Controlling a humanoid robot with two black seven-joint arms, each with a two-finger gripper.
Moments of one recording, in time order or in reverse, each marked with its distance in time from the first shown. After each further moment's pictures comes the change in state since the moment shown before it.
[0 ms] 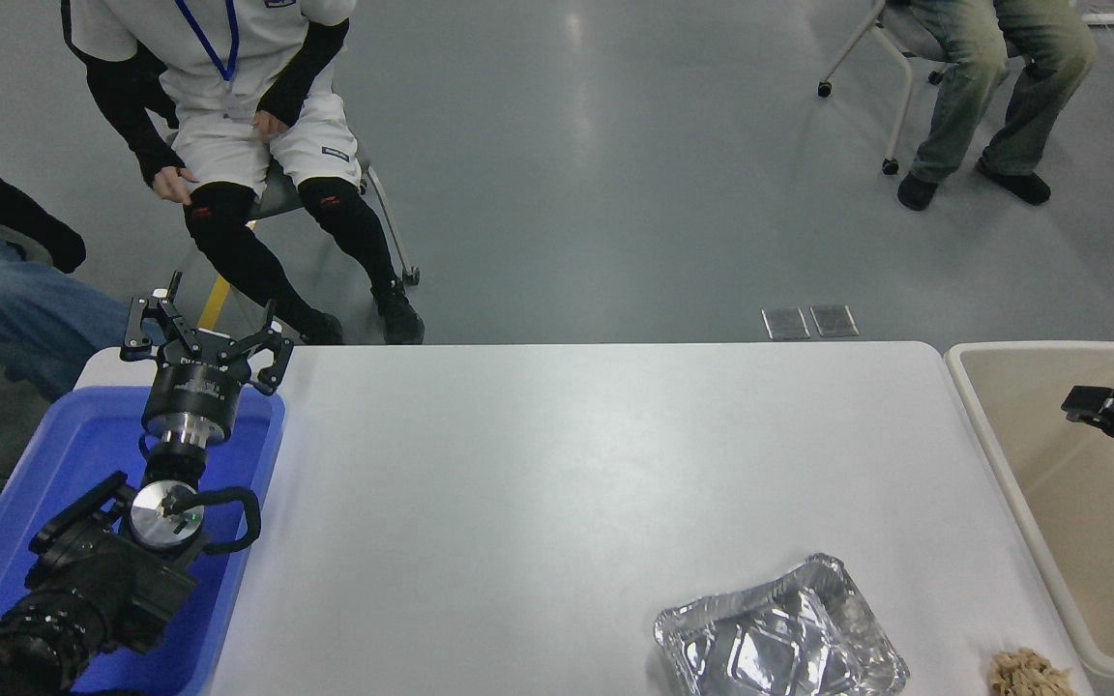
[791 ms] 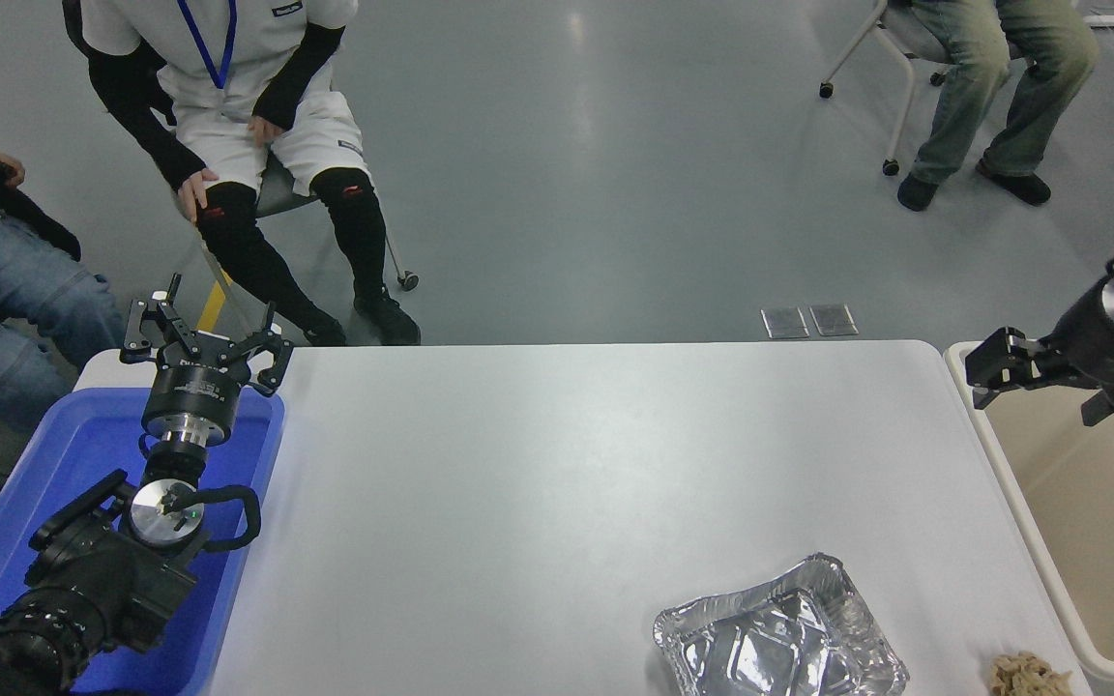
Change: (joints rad) left arm 0.000 0.000 0.000 0.000 0.000 0.000 0.000; right arm 0.565 0.295 -0.347 0.158 -0.048 0.613 0.000
